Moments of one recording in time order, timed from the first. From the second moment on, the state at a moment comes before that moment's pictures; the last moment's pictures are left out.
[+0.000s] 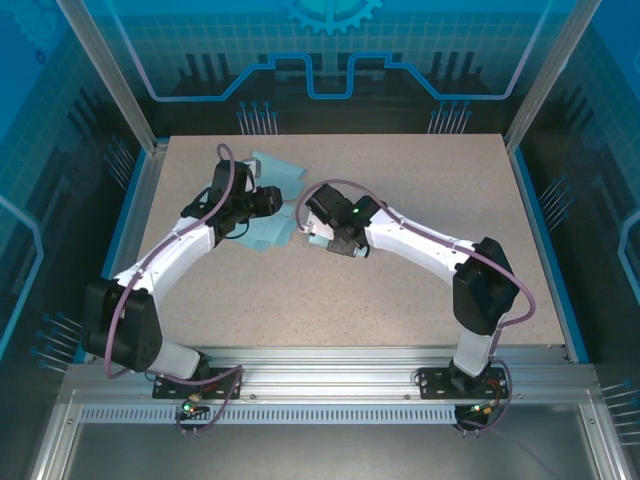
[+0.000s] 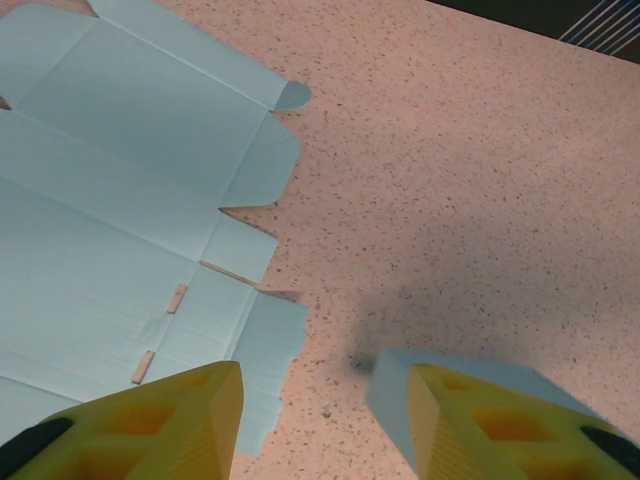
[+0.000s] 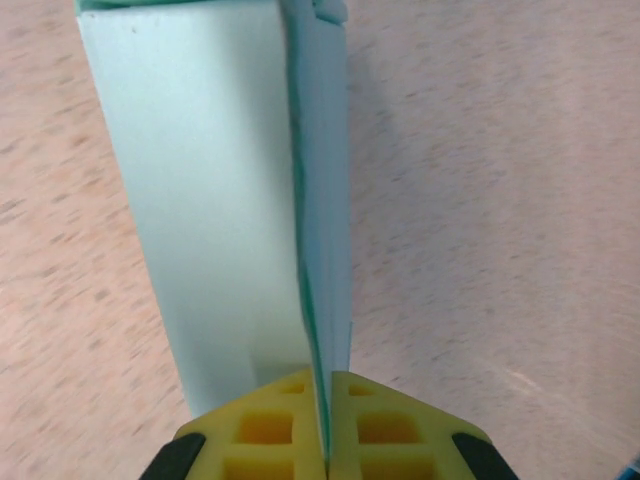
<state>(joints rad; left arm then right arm) -0.25 1.45 1.09 -0.32 0.11 -0.43 0.80 1.80 1.51 -0.93 0.34 -0.52</state>
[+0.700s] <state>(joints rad) -0.17 1.45 0.97 -0.21 0.30 -0.51 0.70 2.00 1.81 -1.33 0.05 -0.49</state>
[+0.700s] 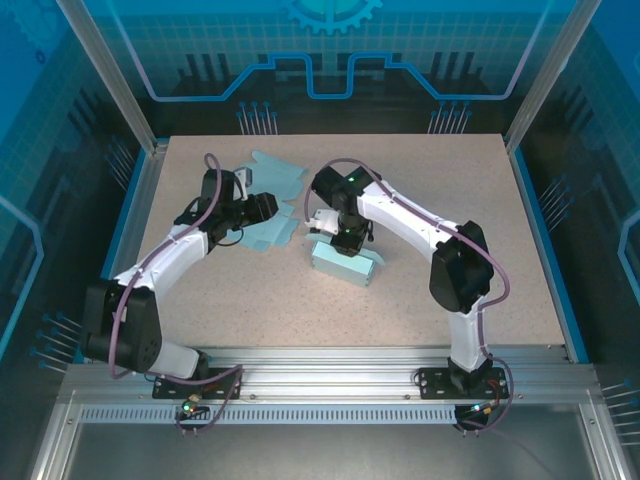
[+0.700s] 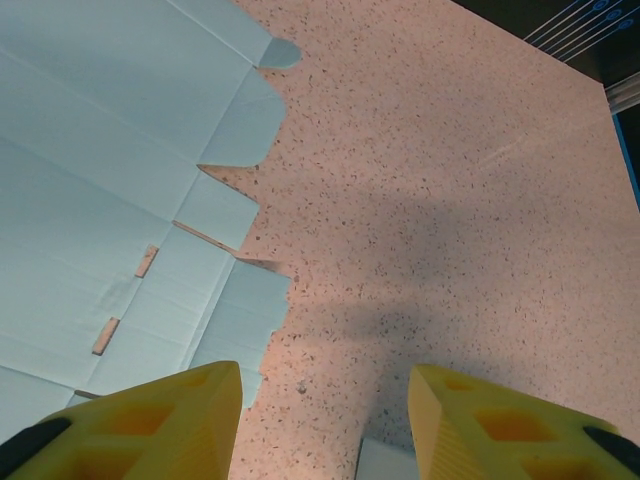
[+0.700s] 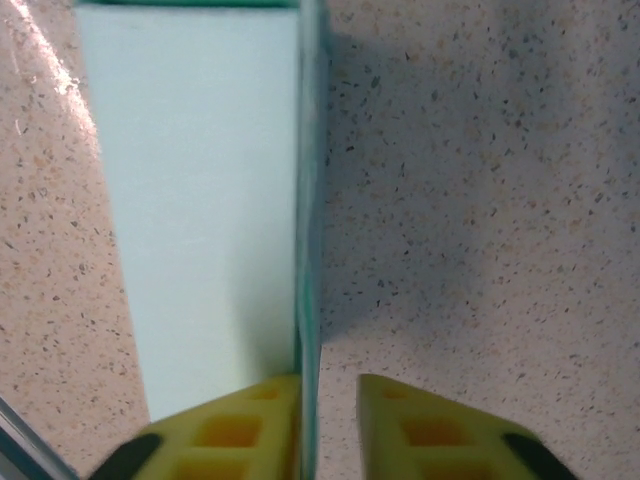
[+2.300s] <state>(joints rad) -0.34 1.62 0.97 -0.16 0.77 0.18 0.70 1.92 1.70 -1.17 0.08 -0.52</state>
